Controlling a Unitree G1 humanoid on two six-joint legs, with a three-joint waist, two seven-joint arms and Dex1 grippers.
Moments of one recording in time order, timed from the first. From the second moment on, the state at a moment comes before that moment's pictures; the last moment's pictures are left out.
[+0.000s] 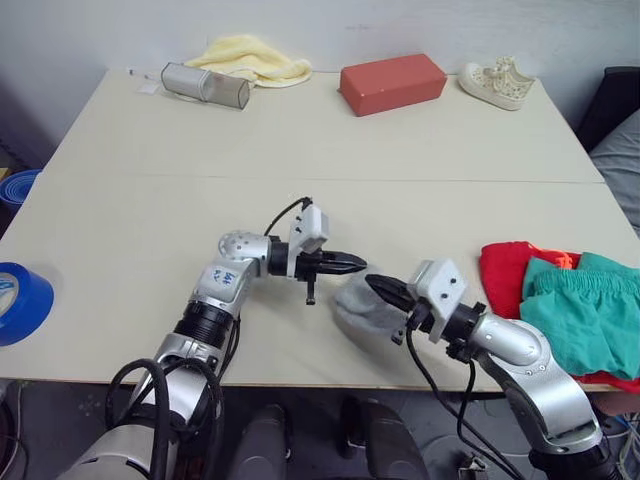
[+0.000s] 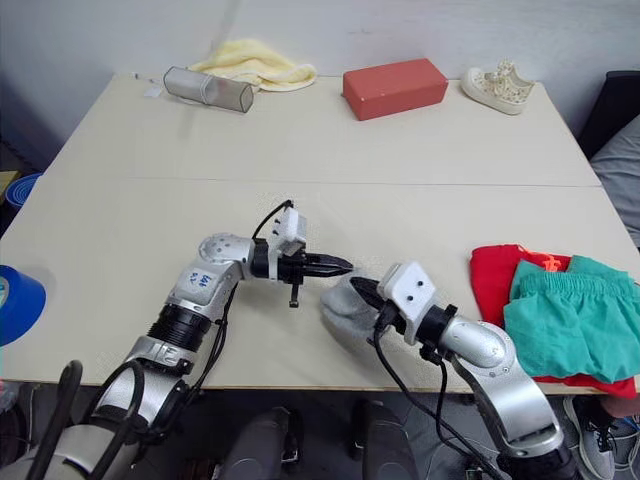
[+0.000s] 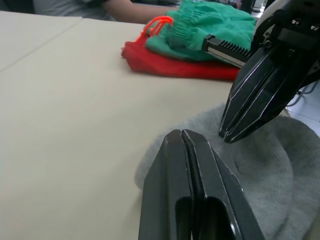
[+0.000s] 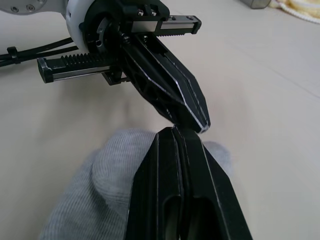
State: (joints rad) left arm -0.70 0.26 -0.25 0.40 -0.22 0.16 -1.17; right arm -0.02 -0.55 0.13 -0.56 0.25 0.39 0.59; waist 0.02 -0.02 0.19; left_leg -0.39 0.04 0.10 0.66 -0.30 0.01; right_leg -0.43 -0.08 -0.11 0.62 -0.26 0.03
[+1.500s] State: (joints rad) left arm -0.57 0.29 -0.37 0.25 -0.14 0.15 -1.13; right arm -0.03 -0.37 0.08 -0.15 0.25 0.12 0.57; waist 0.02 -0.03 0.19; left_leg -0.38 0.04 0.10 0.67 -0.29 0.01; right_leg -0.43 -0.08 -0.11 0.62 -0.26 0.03
